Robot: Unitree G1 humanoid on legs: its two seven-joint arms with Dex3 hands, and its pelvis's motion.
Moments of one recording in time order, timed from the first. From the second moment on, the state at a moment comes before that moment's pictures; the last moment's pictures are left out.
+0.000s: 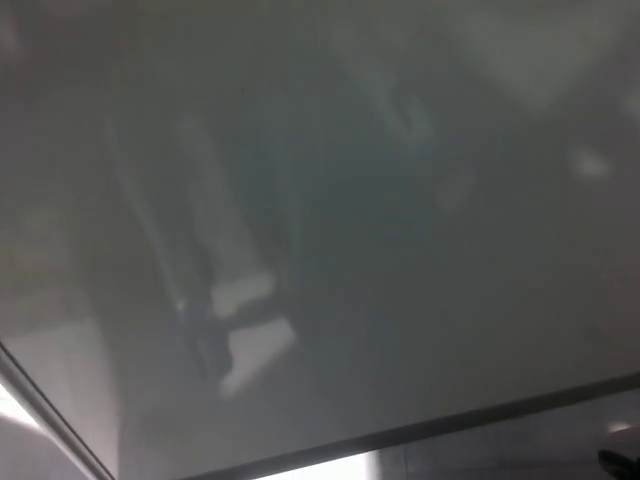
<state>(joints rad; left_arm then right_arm) -0.61 0.78 0.41 1.14 -0.13 -0.16 -0.47 -0.11 -0.37 0.02 1.28 -0.20 -0.66 -0.09</state>
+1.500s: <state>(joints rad) -0.66 1.01 0.45 1.27 -0.11 -0.16 -0.64 -0.12 -0.35 0.03 1.28 -0.22 -0.66 -0.13</state>
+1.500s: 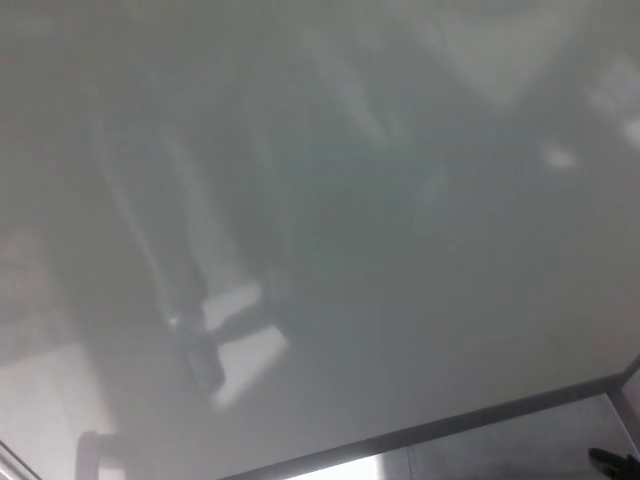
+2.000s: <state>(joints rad) -0.50 0.96 0.69 1.26 -0.26 -0.11 -0.75 -0.12 -0.35 0.03 1.28 -0.22 -0.66 -0.13</state>
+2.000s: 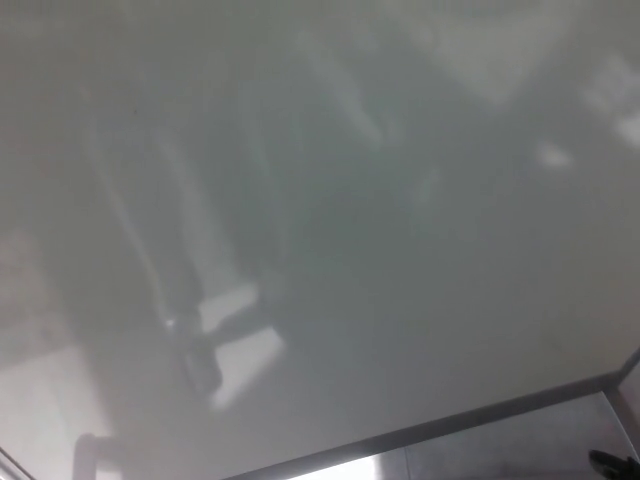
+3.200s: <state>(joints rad) 0.08 0.61 0.45 1.22 -0.26 -0.21 -0.59 -0.05 -0.33 0.06 1.29 -0.24 -0.66 -0.14</state>
